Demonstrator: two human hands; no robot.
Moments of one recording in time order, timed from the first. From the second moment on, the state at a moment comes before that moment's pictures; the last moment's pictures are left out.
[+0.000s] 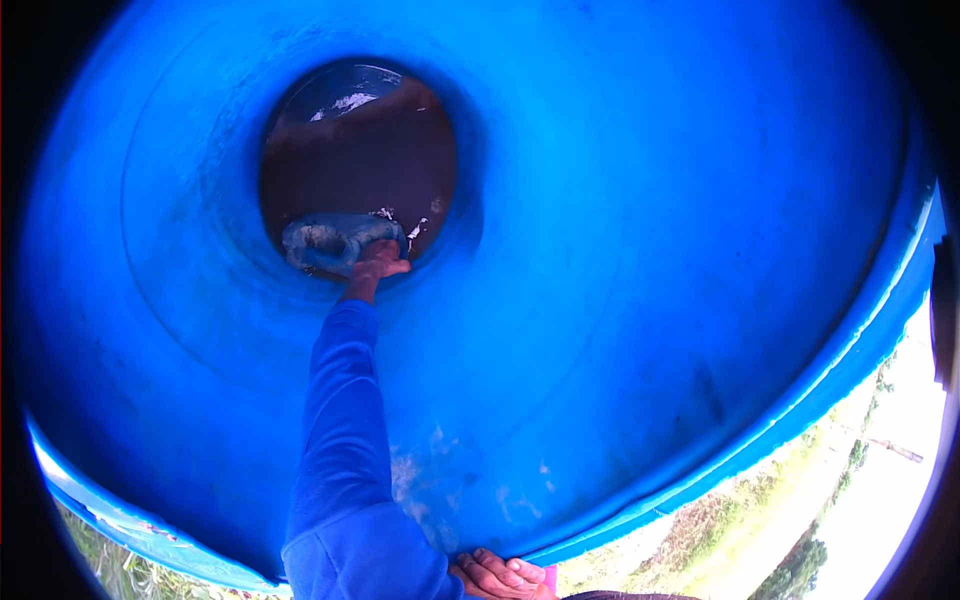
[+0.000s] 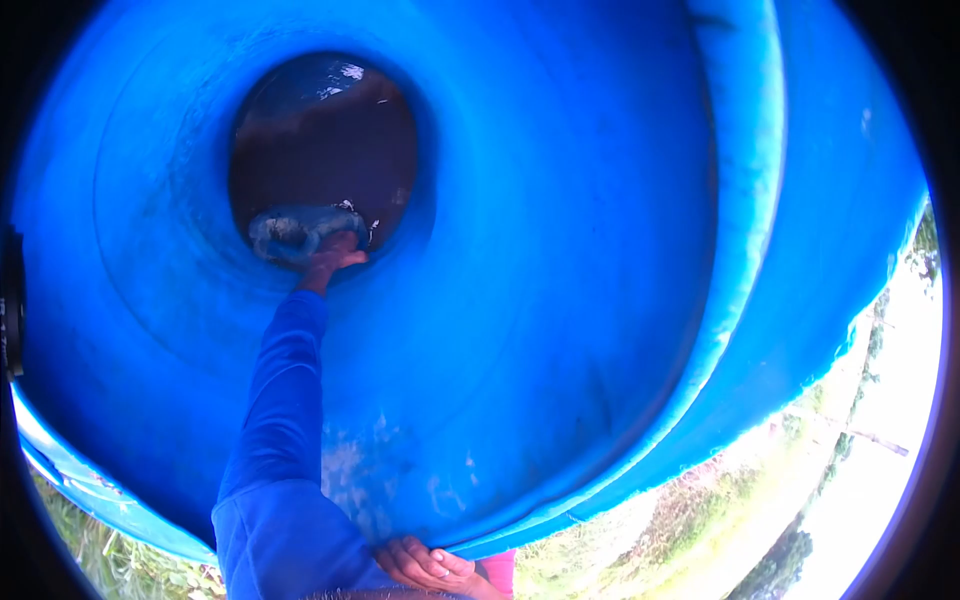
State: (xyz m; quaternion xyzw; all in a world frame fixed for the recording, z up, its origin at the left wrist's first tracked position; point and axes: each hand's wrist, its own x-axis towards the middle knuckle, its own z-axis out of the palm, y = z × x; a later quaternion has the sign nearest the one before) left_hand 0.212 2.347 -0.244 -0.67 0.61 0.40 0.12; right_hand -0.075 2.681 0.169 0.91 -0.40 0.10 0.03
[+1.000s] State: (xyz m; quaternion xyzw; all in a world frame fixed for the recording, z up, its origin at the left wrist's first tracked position) left_hand 0.180 2.335 -0.023 -0.64 0.64 0.41 0.05; right_hand -0.069 2.658 0.216 0.83 -0.47 0.27 -0.15
